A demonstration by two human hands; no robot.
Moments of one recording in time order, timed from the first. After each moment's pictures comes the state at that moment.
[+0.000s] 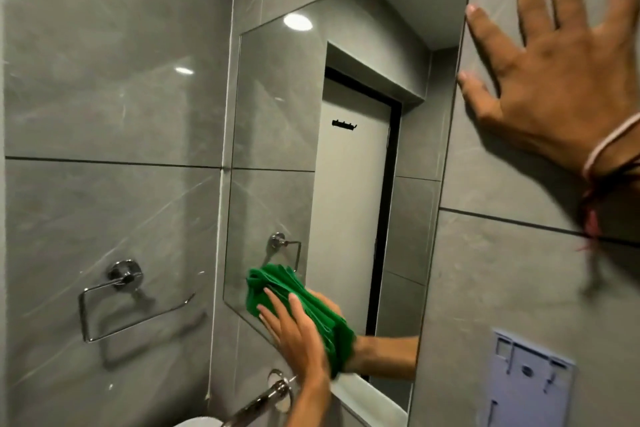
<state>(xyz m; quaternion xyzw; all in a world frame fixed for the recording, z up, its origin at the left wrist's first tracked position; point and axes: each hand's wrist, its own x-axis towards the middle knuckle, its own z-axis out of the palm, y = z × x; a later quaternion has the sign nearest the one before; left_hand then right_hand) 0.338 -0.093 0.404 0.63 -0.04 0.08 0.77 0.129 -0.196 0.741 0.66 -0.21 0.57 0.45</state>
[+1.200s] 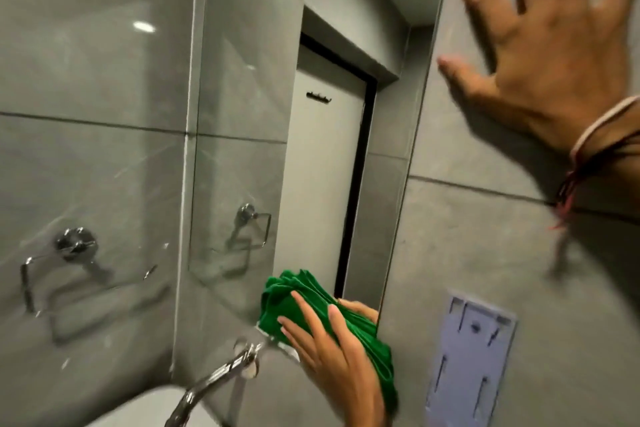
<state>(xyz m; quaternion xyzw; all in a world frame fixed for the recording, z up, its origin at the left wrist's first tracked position) 0.207 -0.120 0.400 0.62 -0.02 0.05 0.78 0.100 -0.164 0.722 0.74 -0.23 0.51 0.36</state>
